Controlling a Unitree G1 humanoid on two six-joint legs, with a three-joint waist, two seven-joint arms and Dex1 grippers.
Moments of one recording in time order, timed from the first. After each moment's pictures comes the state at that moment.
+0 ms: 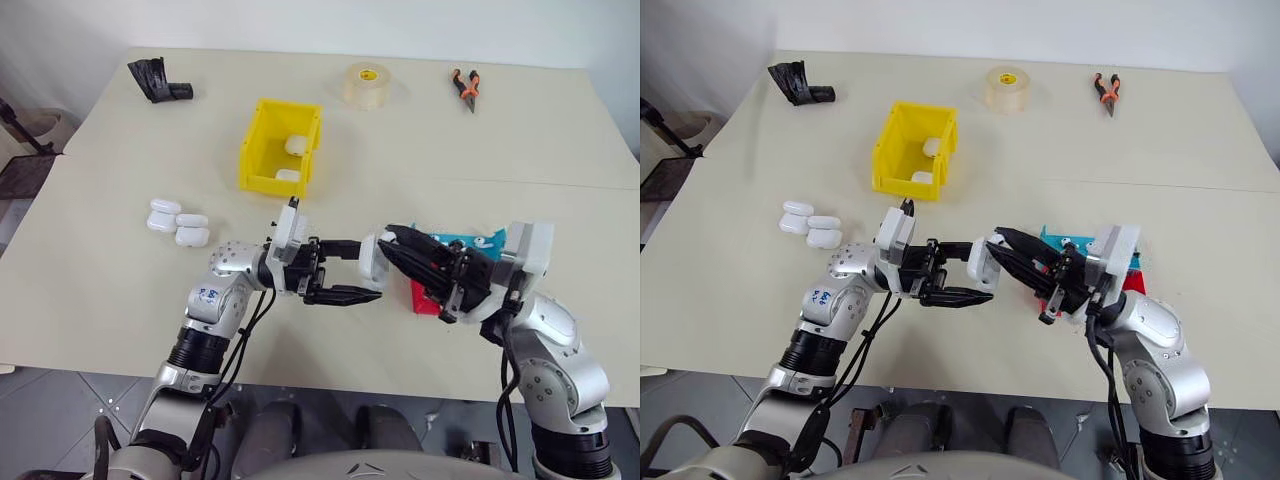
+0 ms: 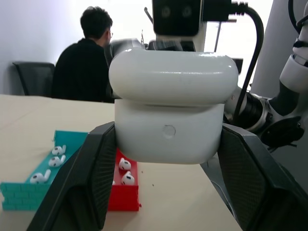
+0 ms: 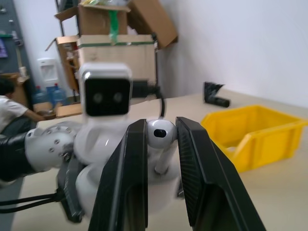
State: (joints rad) left arm -0.55 0.21 -0.14 0.09 -0.51 0.22 -1.29; right arm -0.09 -0.41 -0.07 -0.54 0.67 0.26 0.82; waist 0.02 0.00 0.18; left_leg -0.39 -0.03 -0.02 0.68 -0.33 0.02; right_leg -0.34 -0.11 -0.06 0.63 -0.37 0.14
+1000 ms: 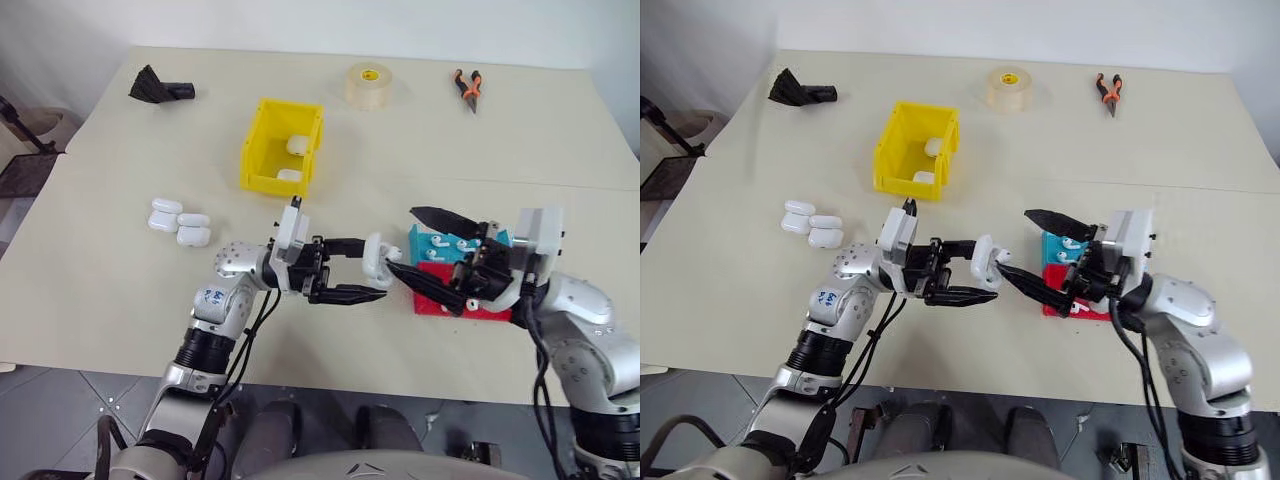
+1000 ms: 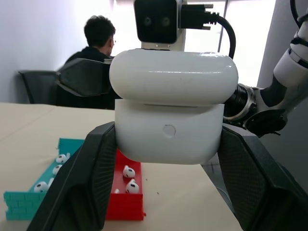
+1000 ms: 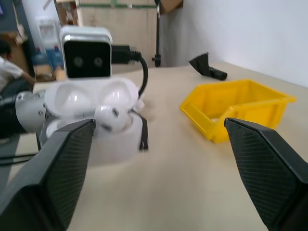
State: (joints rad) left arm -0.55 0.17 -0.14 0.11 -0.51 0.17 -1.28; right arm -0.11 -0.66 -0.21 -0.46 0.75 0.32 0.91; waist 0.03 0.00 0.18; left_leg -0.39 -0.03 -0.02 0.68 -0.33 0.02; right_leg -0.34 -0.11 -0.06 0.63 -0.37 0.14
